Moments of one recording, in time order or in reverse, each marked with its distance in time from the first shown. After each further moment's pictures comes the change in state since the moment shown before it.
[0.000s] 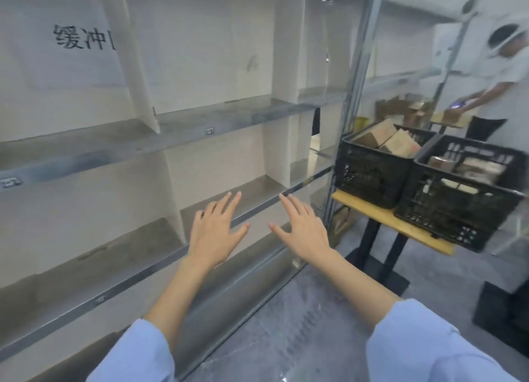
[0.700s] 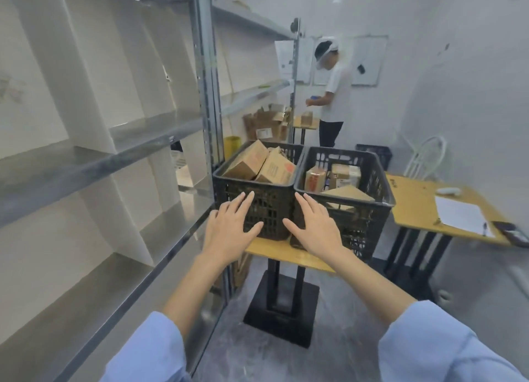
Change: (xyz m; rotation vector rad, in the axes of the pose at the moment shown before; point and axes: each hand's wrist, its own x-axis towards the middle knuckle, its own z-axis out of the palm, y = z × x) left_hand 0.321 0.296 0.155 -0.295 -0.058 0.523; right_hand 0.121 0.346 -0.109 -0.137 0.211 0.554
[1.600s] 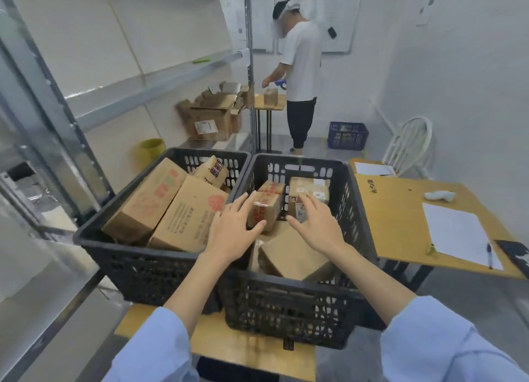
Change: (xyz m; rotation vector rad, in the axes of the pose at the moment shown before) left_hand 0.373 0.125 0.242 -0.195 -0.160 0.050; right_hand 0.317 0.300 0.027 0.095 -0.047 0.188
